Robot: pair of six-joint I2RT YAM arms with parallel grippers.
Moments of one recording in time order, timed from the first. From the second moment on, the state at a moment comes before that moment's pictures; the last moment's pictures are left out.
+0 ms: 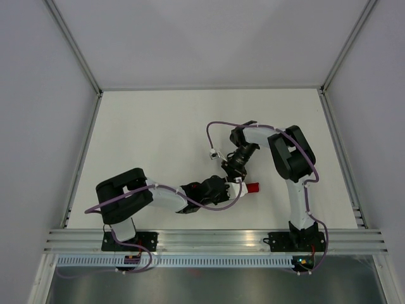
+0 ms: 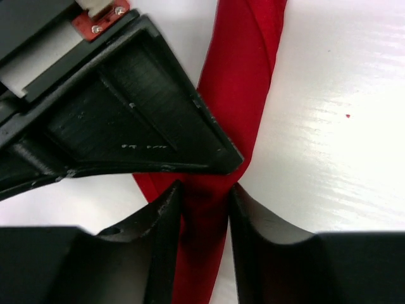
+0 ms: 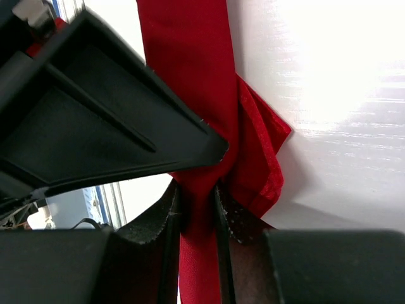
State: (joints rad) left arm -1.15 1.73 0.68 0.47 -0.15 0.35; right arm 0.47 2.18 1.43 -1.21 -0.82 -0.95
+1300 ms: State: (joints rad) left arm -0.75 1.93 1.00 0.12 0.75 0.17; right arm 0.19 1.14 0.74 -0.48 -0.69 -0.77
